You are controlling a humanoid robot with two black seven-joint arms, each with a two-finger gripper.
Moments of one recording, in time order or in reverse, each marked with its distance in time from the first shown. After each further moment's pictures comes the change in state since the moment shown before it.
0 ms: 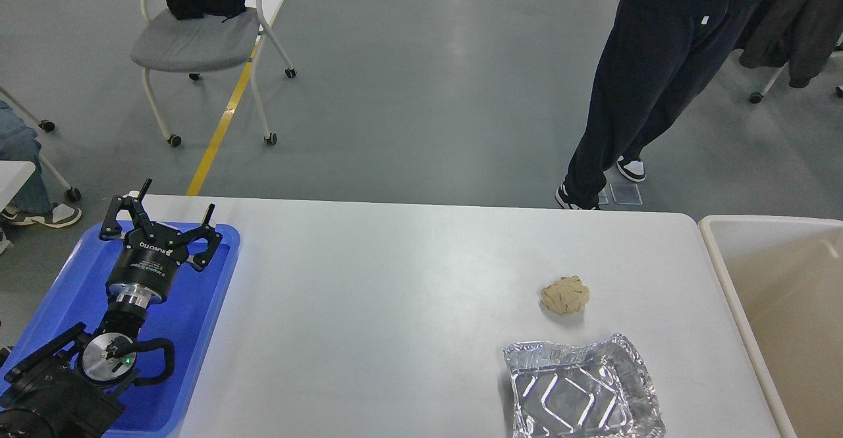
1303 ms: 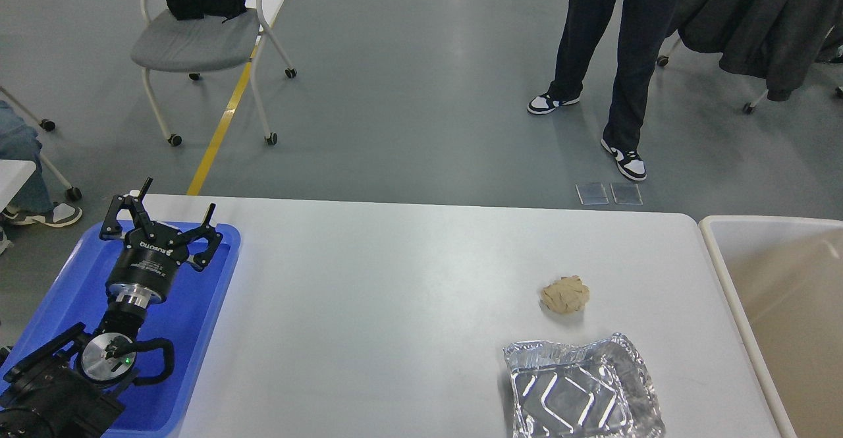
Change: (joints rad) left arm -0.001 0.000 0.000 0.000 0.000 0.000 0.000; right arm 0.123 -0.222 0.251 0.250 -0.323 0.036 -0.010
